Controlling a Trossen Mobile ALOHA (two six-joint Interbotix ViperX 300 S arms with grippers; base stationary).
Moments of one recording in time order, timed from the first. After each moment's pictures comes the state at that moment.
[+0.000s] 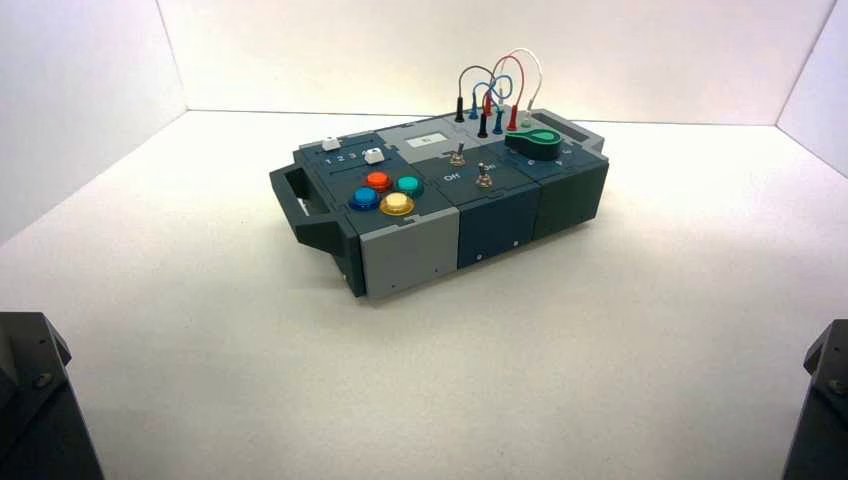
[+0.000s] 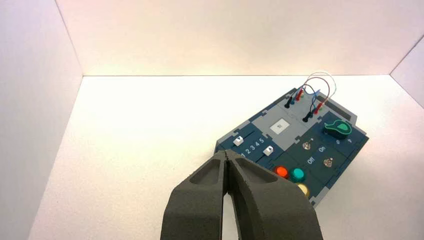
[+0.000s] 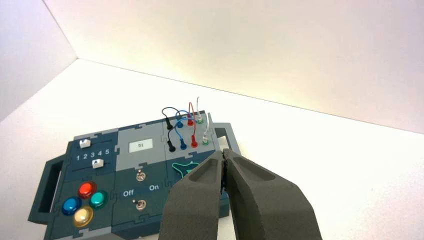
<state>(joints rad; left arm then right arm) -0.17 -1.35 1.09 -0.16 0.74 0.04 0.27 -0.92 1.01 0.00 0.37 0.05</state>
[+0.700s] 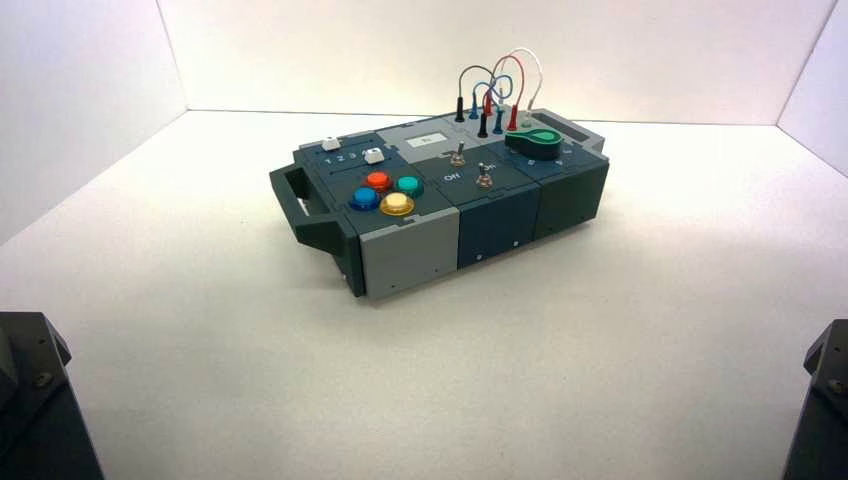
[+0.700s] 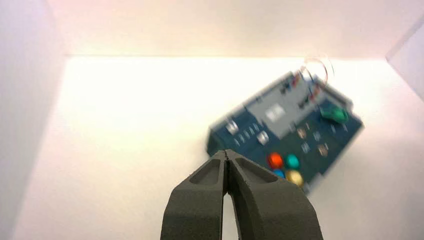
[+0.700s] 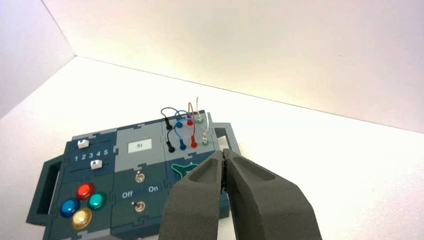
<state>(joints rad) -0.22 -1.23 1.09 -0.20 0.75 0.04 0.27 -0.82 0.94 0.00 0.38 0.05</state>
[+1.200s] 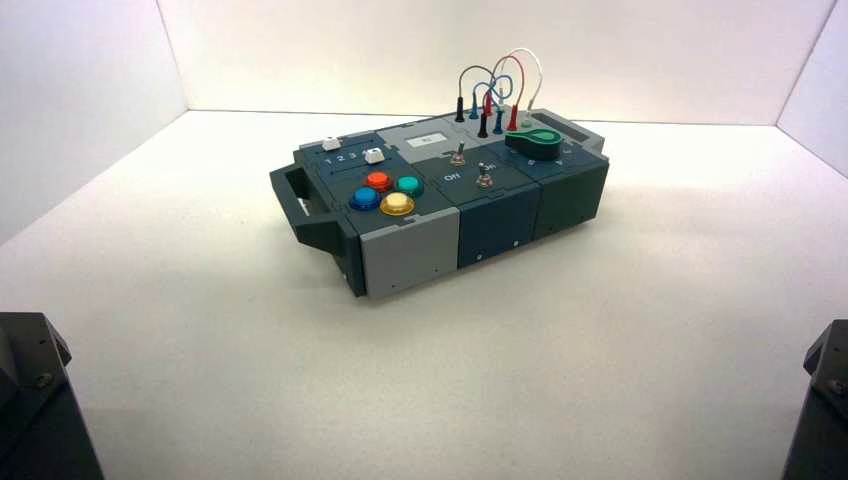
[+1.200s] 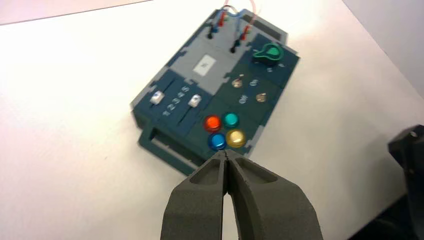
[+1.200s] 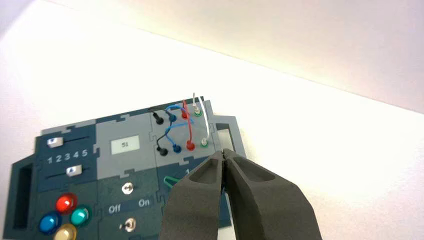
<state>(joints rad) -0.58 -0.86 0.94 -0.22 0.72 0.06 0.28 -0.31 0.57 0.00 0.54 0.03</state>
